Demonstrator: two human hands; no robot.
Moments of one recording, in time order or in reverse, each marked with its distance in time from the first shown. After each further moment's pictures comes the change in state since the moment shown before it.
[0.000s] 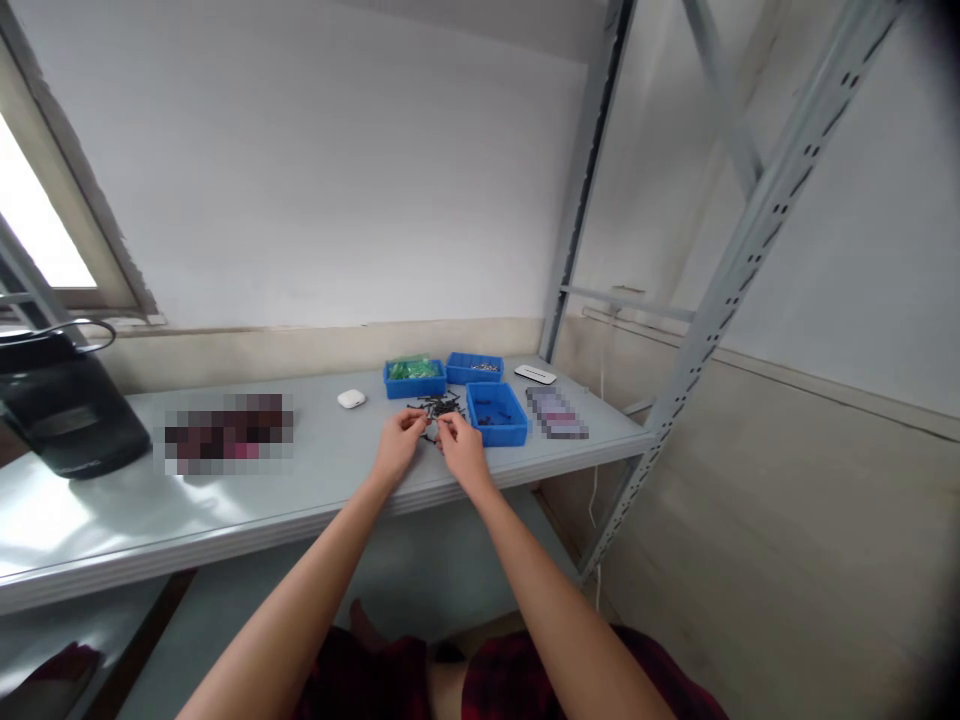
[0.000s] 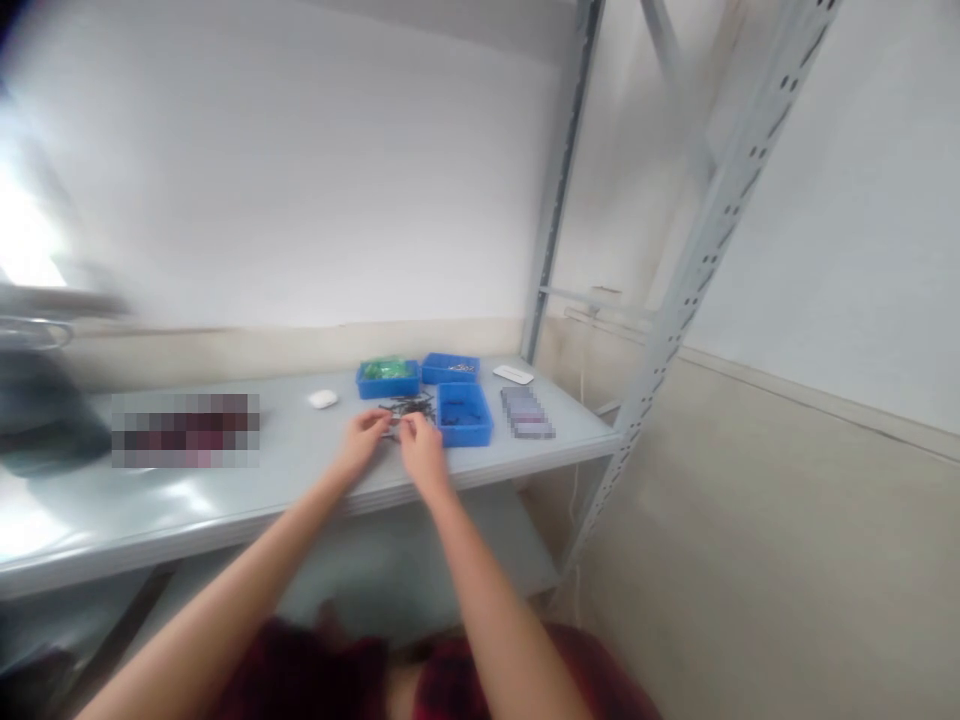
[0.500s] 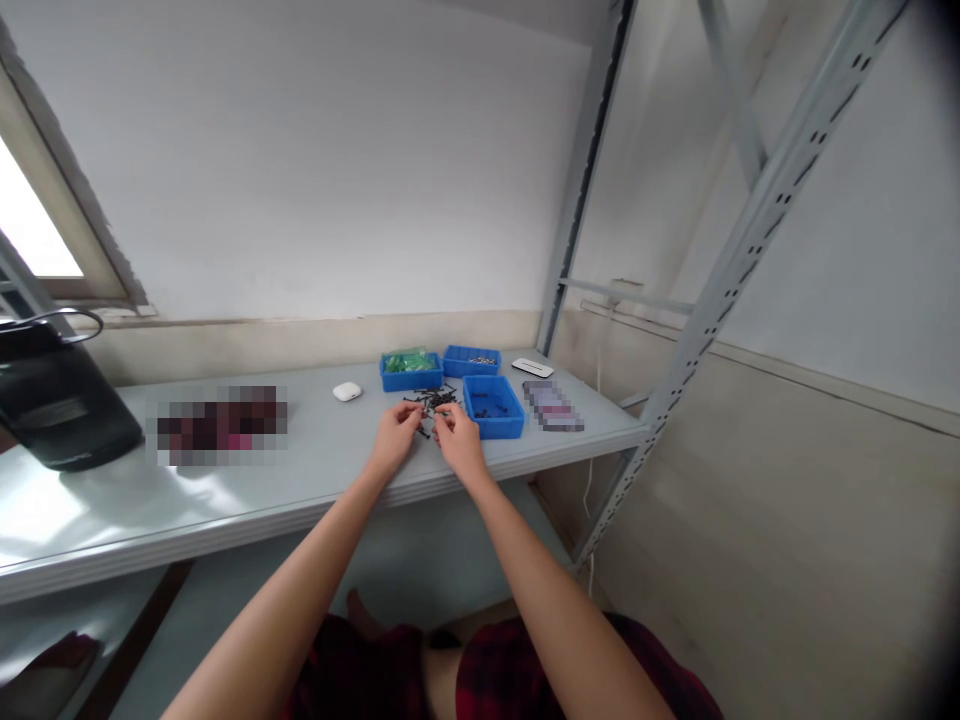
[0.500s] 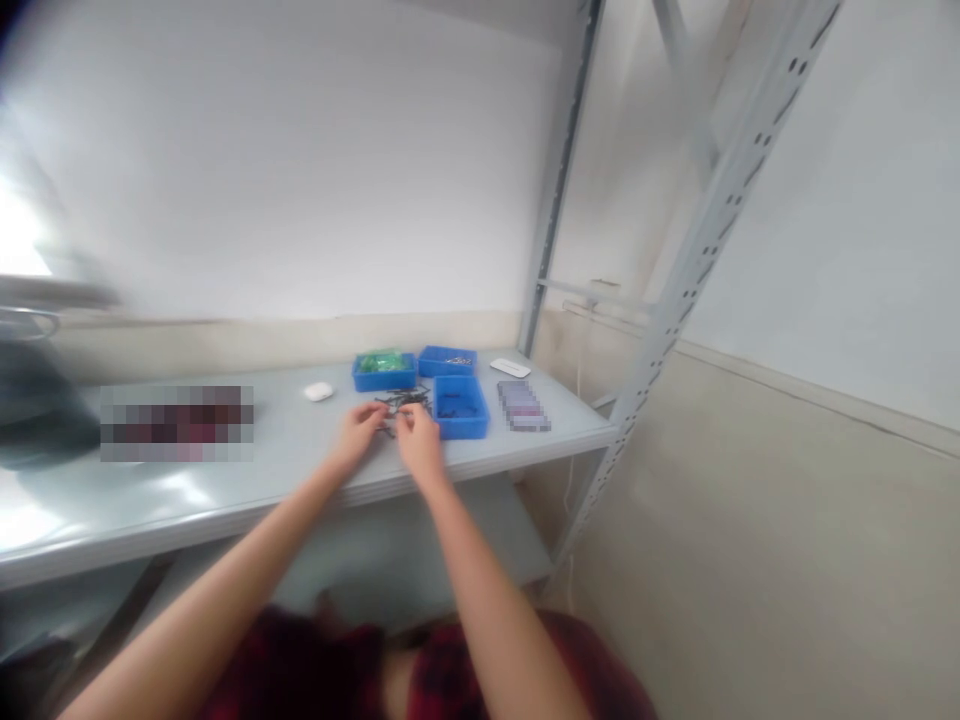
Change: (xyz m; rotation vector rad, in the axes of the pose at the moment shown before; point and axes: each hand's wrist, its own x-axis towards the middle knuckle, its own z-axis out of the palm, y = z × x) left_hand 0.001 -0.002 -0.001 0.011 -0.020 -0.012; right_hand 0.002 0.001 0.001 0.008 0.027 0.060
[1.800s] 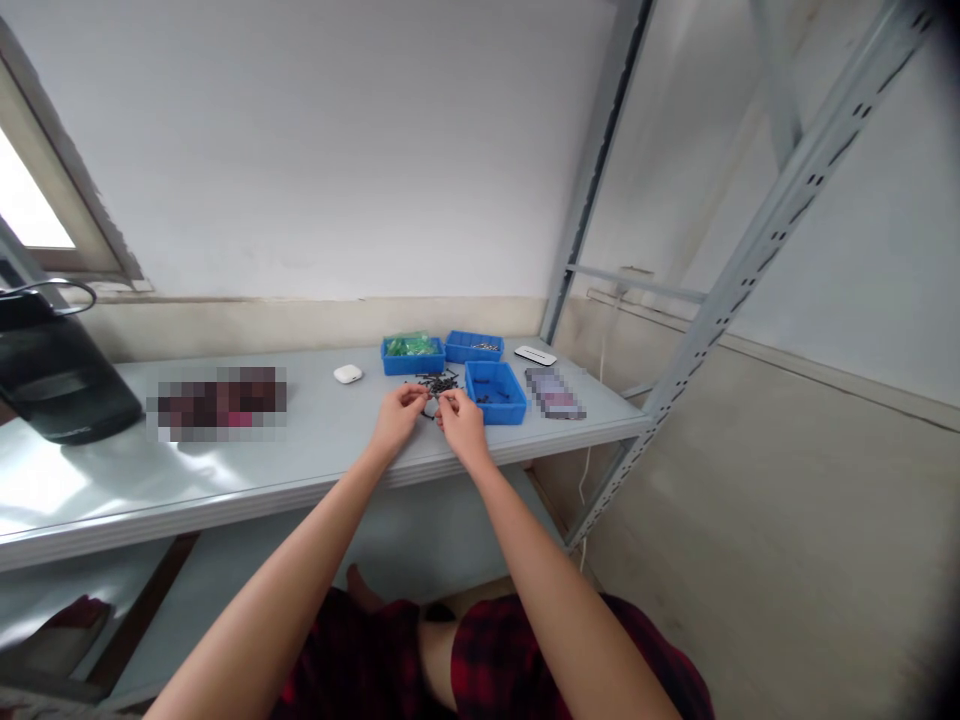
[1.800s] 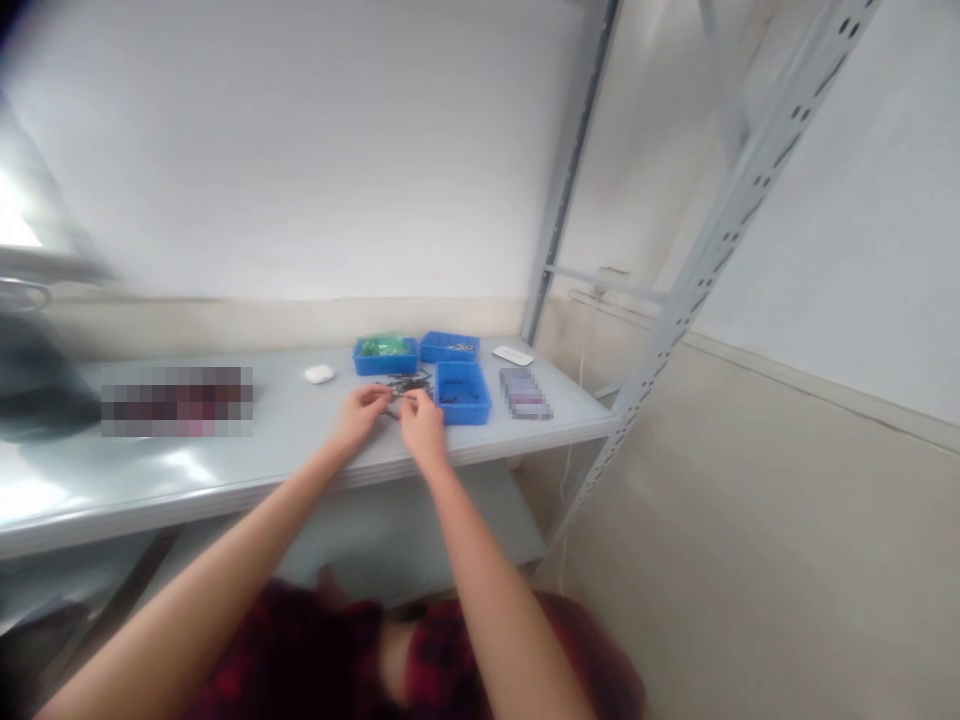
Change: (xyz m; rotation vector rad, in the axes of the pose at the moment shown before) left_hand -0.007 0.016 0.000 -0.015 -0.006 -0.015; right_hand 0.002 0.005 0.000 0.028 0.012 0.039
